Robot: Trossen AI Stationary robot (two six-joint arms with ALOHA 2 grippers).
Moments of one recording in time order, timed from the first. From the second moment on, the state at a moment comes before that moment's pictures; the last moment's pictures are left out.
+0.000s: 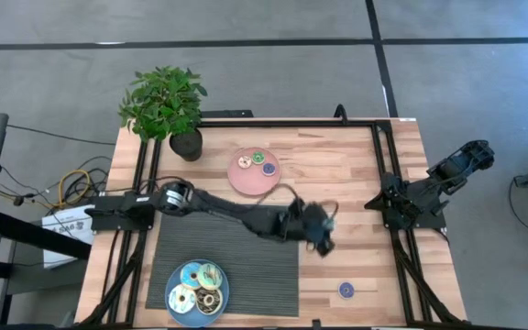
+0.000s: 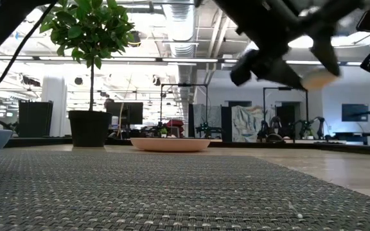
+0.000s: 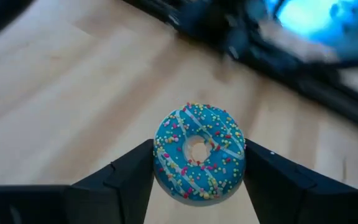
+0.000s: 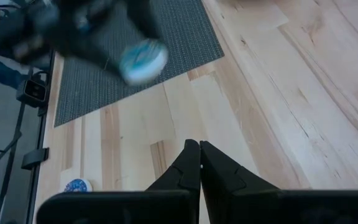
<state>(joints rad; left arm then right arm) -0.23 2.37 2.02 -0.26 -0.46 -0.61 0.56 0.24 0.55 -1.06 0.31 0.76</state>
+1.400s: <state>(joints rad) 0.04 1.69 0.79 0.11 -0.45 -0.74 0.56 0.24 0.55 -1.07 0.37 0.79</state>
